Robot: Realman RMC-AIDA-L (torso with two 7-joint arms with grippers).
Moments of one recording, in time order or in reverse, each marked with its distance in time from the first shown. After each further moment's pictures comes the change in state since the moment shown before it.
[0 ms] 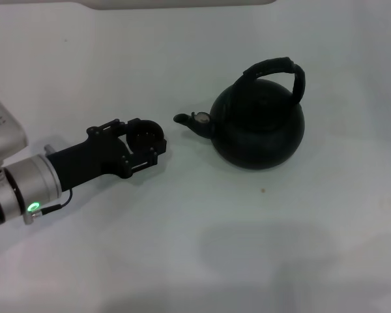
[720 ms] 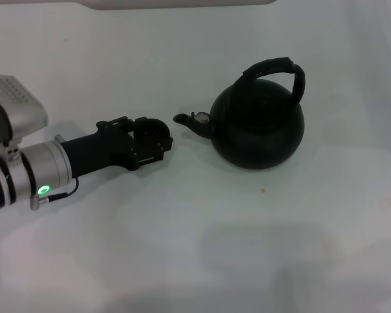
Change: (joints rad) left arm -0.094 0.001 -0.013 -0.022 0.108 -0.079 -0.127; right arm -0.009 0.003 -0.031 0.044 0.000 -0.076 0.009
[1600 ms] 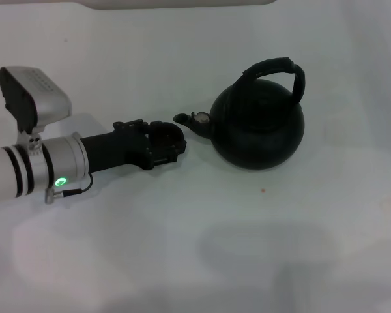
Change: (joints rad) left arm -0.087 -0.020 0.000 -0.060 0.062 -0.022 -0.088; right arm -0.002 0.000 -0.006 -0.003 0.006 -0.014 0.000
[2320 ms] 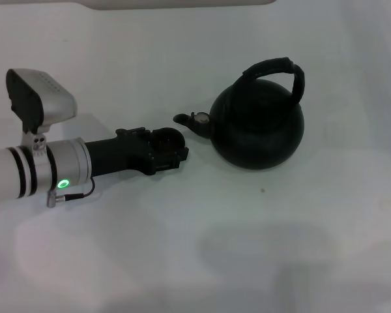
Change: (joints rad) left arm -0.012 -0.002 -0.001 -0.001 0.074 -0.013 -0.095; right arm -0.003 0.000 0.000 0.004 -0.003 -0.013 0.000
